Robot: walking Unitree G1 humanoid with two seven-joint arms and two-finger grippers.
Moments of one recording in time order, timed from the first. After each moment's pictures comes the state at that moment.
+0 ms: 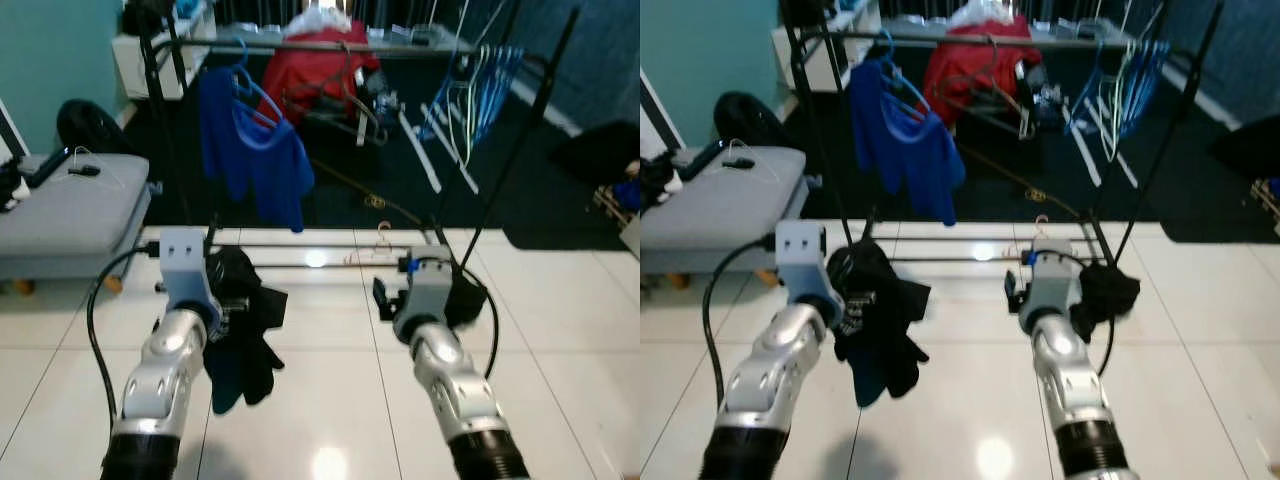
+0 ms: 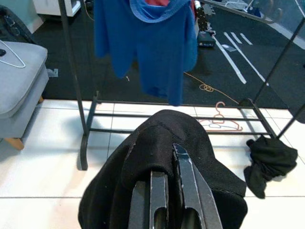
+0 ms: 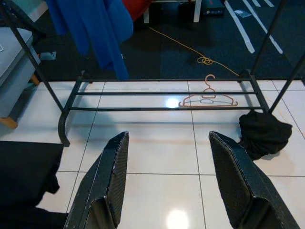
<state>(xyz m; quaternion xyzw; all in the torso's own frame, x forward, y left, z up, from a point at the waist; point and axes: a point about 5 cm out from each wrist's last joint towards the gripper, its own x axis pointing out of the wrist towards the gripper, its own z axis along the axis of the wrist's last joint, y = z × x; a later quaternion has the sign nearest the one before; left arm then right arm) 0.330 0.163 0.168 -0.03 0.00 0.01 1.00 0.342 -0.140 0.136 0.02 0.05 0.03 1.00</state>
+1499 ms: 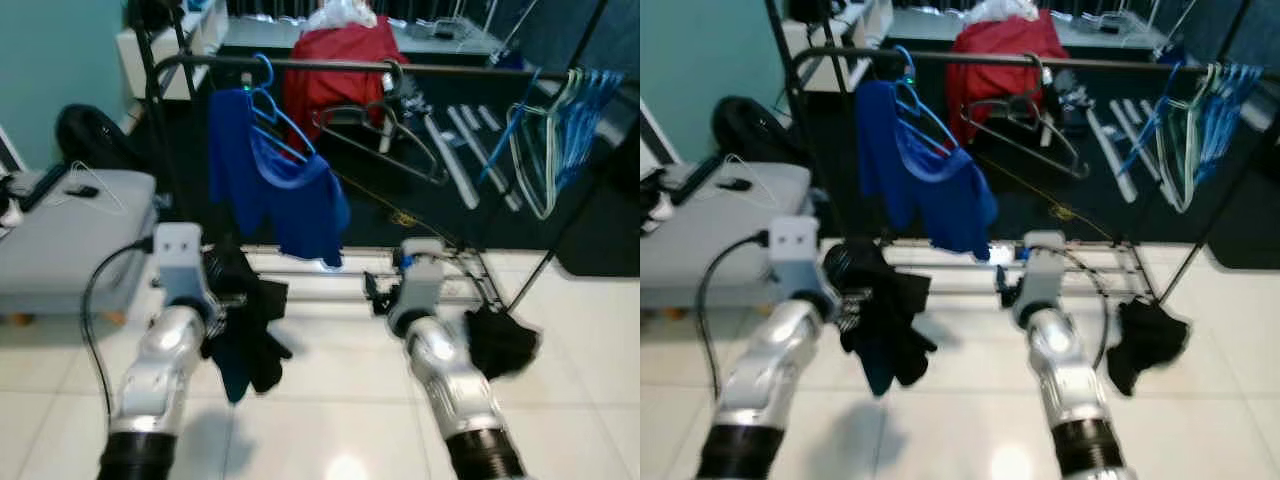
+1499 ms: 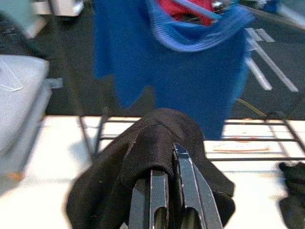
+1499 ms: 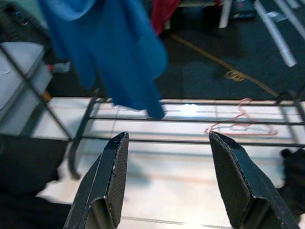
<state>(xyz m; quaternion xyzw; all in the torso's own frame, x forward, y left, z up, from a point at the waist) 0.333 0.160 0.178 -0.03 -0.02 -0.01 1.00 0.344 -0.137 0.147 0.02 0.03 0.04 1.00</state>
